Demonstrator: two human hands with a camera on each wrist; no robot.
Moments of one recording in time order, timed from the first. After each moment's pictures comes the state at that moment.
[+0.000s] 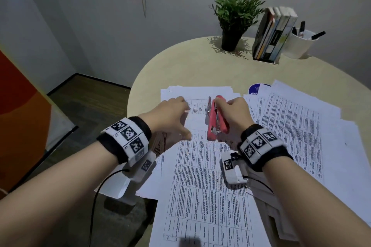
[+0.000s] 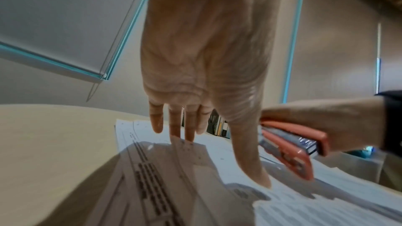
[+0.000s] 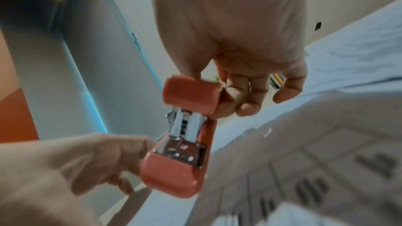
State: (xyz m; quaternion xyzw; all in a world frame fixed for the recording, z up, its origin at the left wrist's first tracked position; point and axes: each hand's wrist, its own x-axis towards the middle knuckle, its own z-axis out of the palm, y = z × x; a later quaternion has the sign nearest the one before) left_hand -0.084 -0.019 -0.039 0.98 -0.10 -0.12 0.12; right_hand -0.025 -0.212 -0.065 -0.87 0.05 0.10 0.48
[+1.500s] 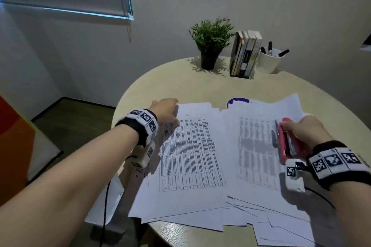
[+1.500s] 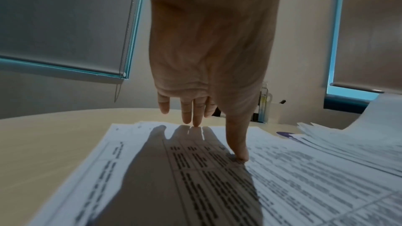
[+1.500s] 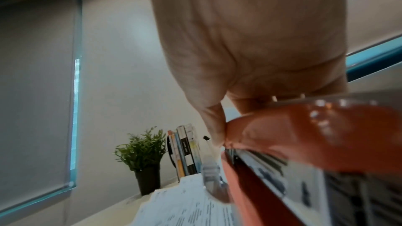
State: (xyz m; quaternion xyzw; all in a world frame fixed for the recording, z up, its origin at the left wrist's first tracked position) left_hand -0.008 -0.037 -0.034 0.99 -0.04 -0.08 0.09; right_hand -0.028 -0.418 -0.008 -0.93 0.20 0.01 0.31
